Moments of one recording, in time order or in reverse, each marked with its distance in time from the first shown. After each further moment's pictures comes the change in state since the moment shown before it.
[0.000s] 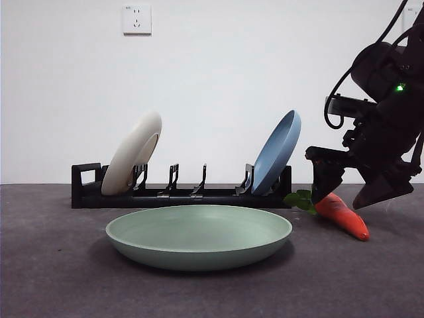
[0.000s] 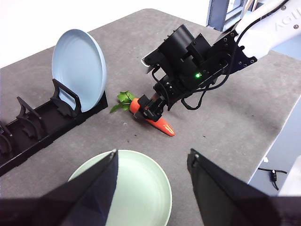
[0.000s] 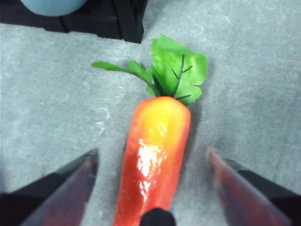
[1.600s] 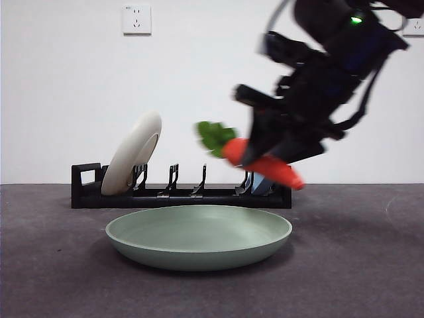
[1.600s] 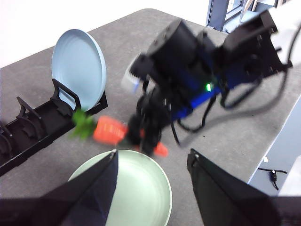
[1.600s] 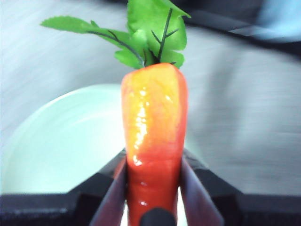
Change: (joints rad) left arm 0.000 0.000 0.000 0.000 -0.001 0.000; right arm 0.356 -0.163 0.008 -0.097 -0.050 0.051
